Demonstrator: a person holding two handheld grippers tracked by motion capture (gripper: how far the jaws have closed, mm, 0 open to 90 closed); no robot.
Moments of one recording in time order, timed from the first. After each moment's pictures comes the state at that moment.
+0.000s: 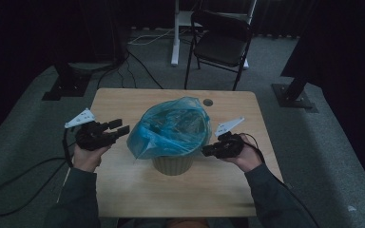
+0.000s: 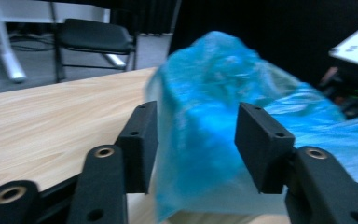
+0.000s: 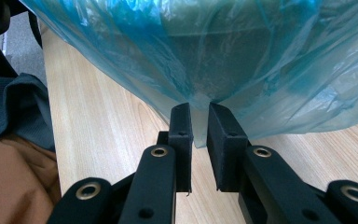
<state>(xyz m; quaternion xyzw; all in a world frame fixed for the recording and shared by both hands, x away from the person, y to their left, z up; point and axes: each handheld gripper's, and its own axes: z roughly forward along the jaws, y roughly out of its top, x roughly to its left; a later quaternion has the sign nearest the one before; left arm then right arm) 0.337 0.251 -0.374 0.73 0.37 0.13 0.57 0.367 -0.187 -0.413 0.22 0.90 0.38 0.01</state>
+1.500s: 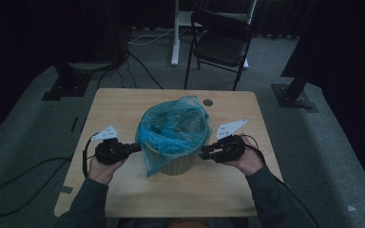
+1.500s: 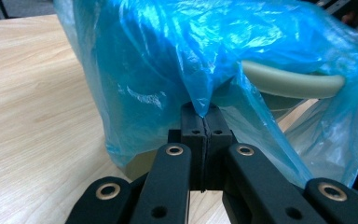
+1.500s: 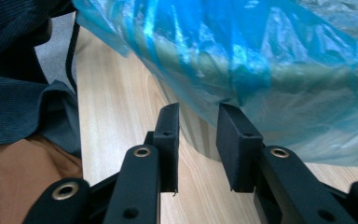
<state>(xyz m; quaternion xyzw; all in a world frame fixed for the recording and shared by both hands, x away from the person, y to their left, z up) 0.327 0.215 -0.421 0.78 0.35 0.07 0.51 0.347 -0.182 -0.393 0.17 0.89 0.41 0.01</state>
